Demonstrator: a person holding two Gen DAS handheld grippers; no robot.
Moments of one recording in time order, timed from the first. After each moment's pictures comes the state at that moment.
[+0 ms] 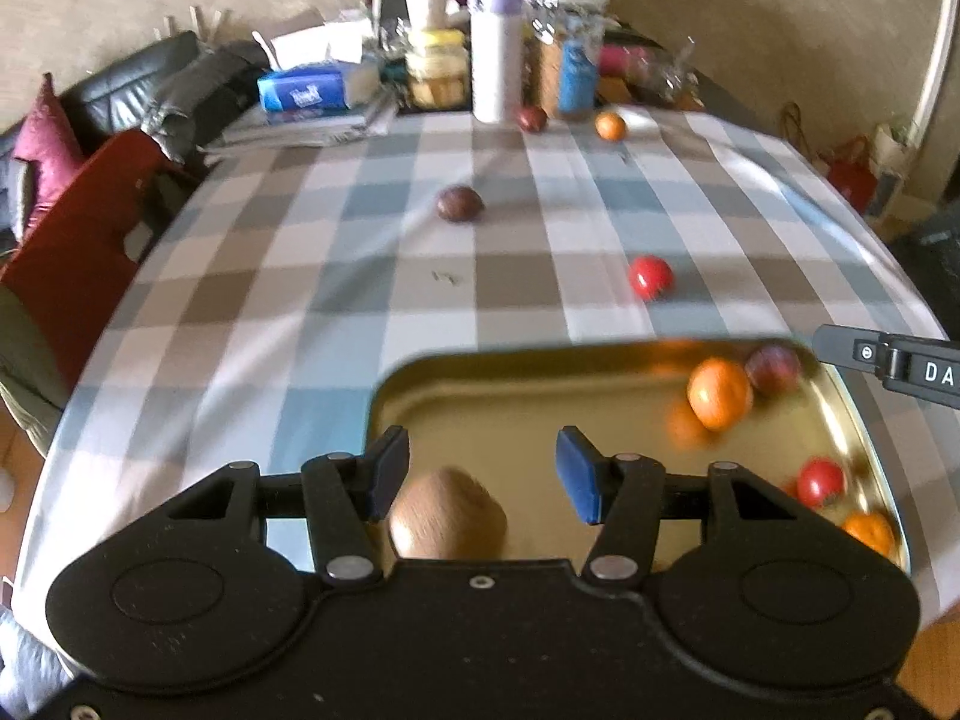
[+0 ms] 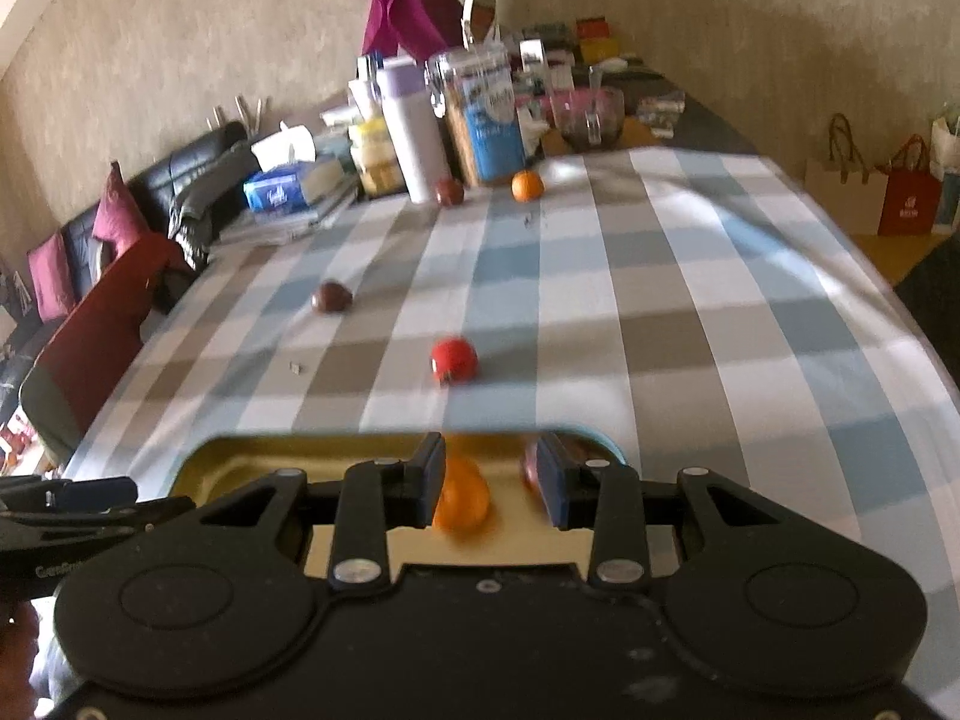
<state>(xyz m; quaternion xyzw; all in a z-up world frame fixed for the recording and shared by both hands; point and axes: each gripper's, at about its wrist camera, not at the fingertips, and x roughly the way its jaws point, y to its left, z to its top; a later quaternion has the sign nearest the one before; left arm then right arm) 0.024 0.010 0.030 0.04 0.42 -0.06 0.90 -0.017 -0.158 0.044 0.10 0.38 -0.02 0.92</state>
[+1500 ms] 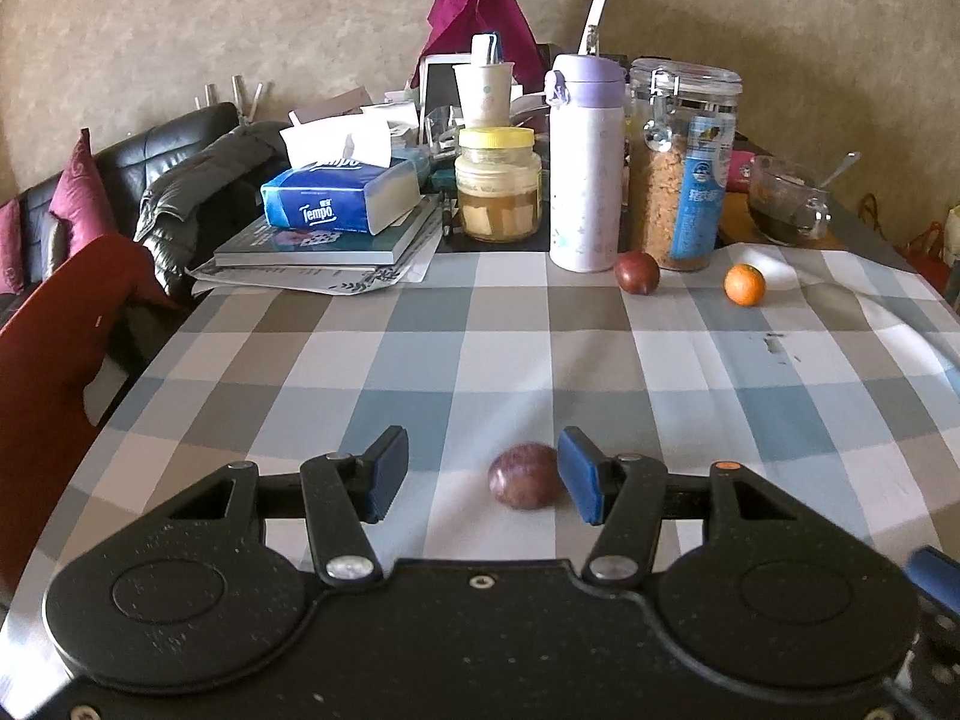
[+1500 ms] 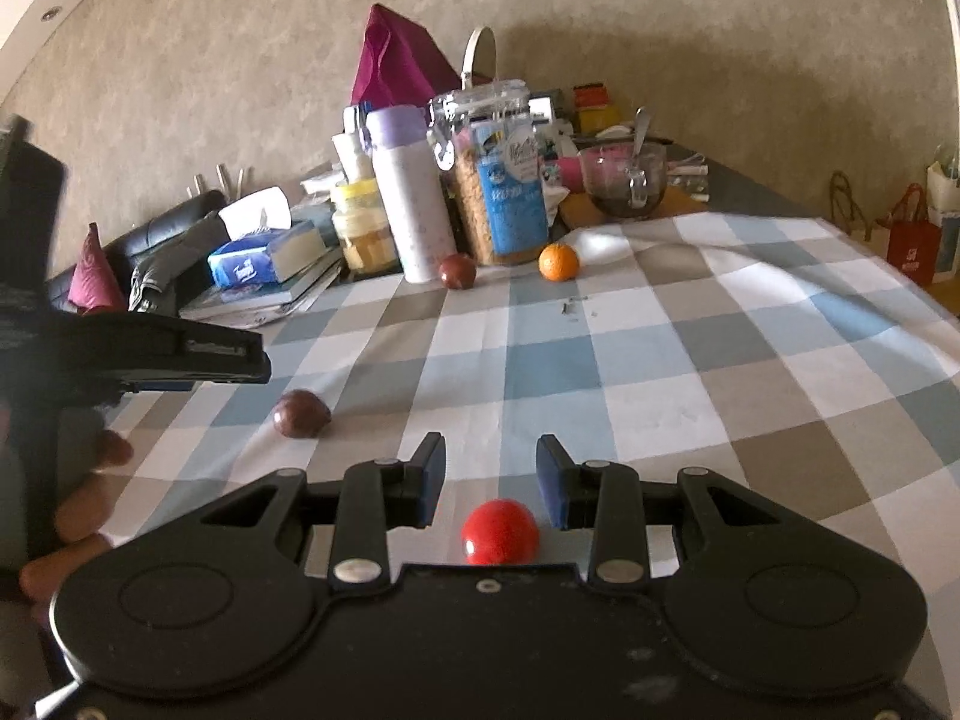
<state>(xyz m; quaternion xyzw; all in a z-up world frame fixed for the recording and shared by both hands) 0.220 -0.001 -0.003 0.03 0.33 0.00 0.94 0.097 -0.123 -0.016 0.10 0.30 -0.05 0.95</state>
